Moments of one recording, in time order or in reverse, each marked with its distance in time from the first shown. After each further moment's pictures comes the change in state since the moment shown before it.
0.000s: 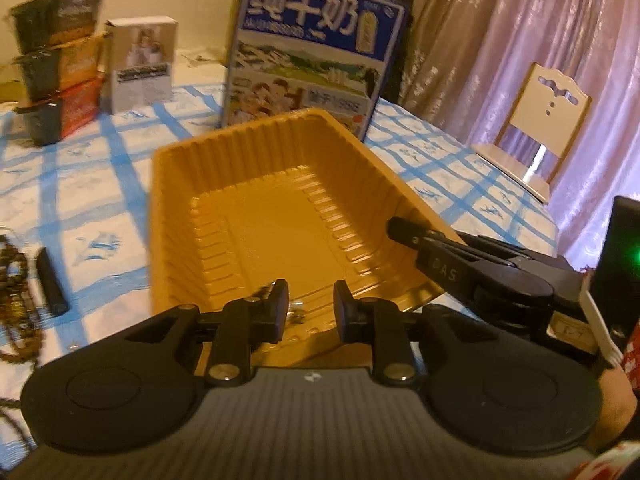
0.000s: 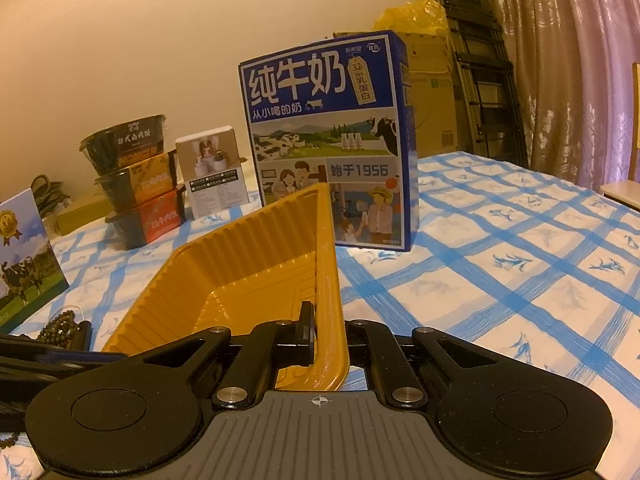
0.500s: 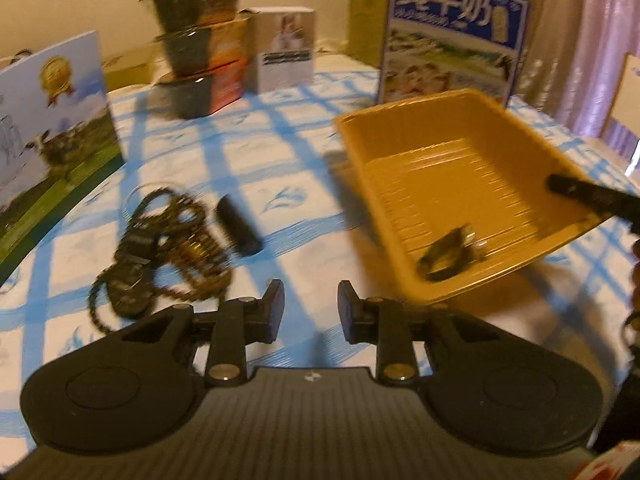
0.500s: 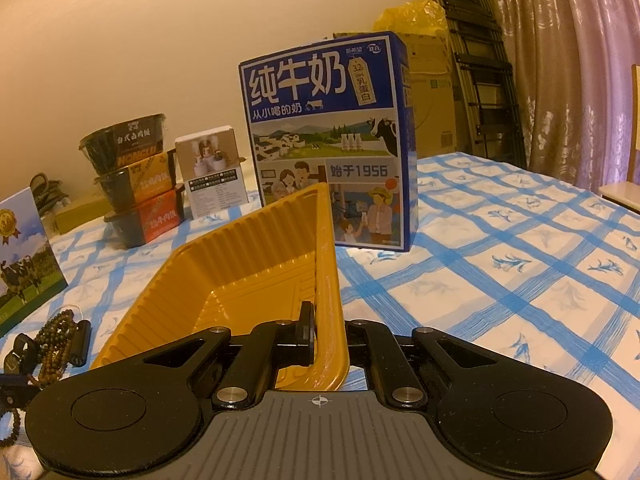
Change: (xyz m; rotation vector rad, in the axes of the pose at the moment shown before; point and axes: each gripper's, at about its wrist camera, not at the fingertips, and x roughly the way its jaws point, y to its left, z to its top) left arm -0.040 0.076 -0.045 -0.034 0.029 0.342; right arm 0.000 0.001 0.000 -0.002 0.000 -0.002
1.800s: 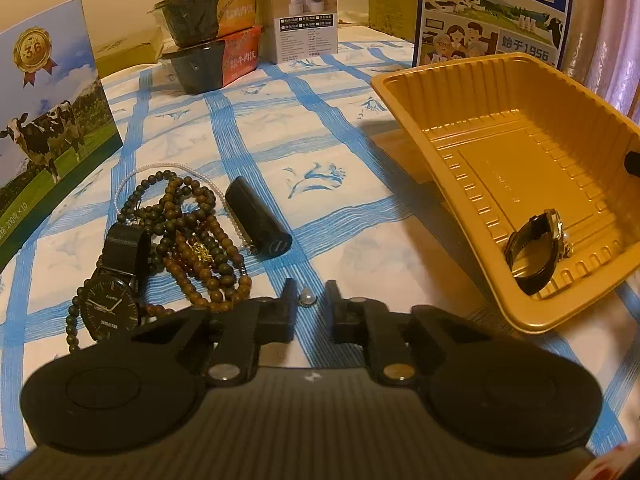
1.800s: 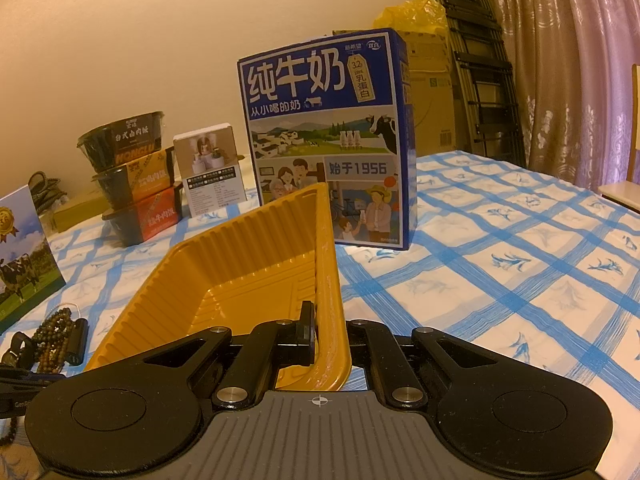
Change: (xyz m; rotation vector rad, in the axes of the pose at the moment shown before) left arm 0.068 0.012 0.007 0.021 0.056 0.055; right arm 0.000 -0.001 -0.001 -0.001 0.001 -0.002
